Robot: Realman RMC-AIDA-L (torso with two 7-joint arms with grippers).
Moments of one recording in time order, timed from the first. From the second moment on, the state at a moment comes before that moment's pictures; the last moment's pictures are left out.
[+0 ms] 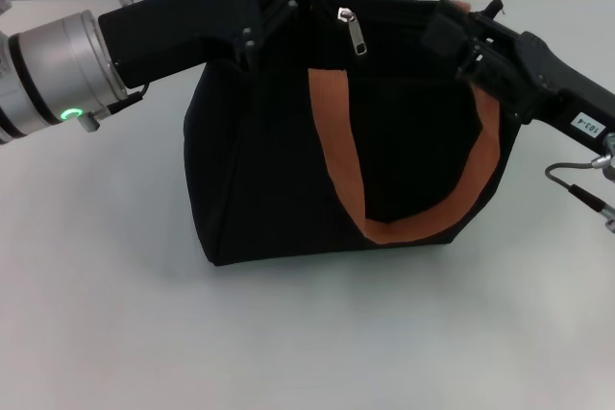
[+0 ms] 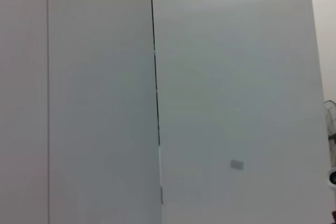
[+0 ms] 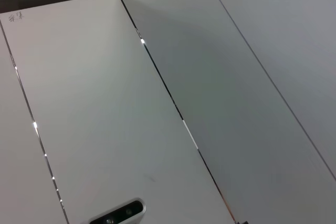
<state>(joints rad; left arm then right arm) -0.55 -2.08 1.08 0.68 1.31 1.48 -1.10 0.55 2.09 -0.61 -0.25 -1.53 -1.80 1.22</state>
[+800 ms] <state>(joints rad) -0.59 -2.08 1.10 0.66 1.30 1.47 -1.09 0.60 2.09 -0.62 -0.23 -1.54 -1.71 1.27</state>
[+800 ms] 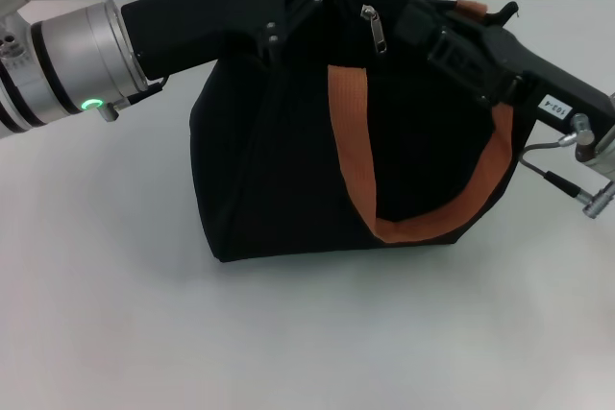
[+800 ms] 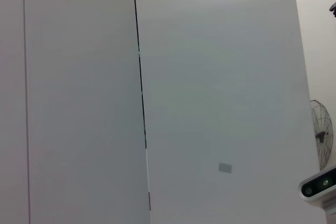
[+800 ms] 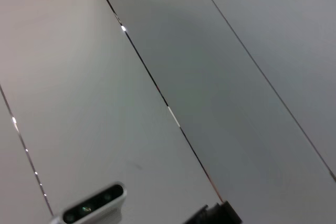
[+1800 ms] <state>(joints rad) -0.61 -2.08 1.11 0.66 1.30 1.47 -1.09 0.63 2.08 -0.71 -0.24 -1.53 -1.68 1.39</state>
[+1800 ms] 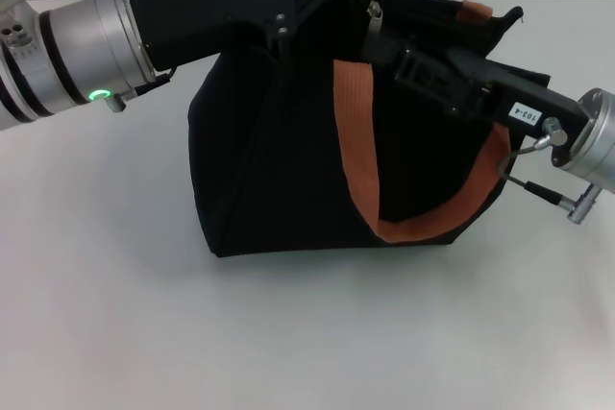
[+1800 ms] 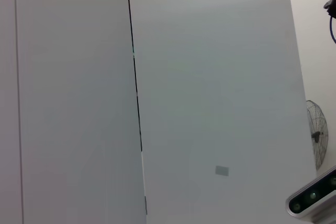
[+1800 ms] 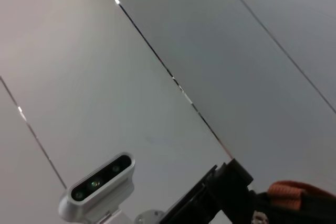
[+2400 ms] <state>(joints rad) -0.61 -2.08 1.11 0.65 1.30 1.47 -1.08 0.64 2.09 -0.72 -0.24 -1.53 -1.68 1.41</state>
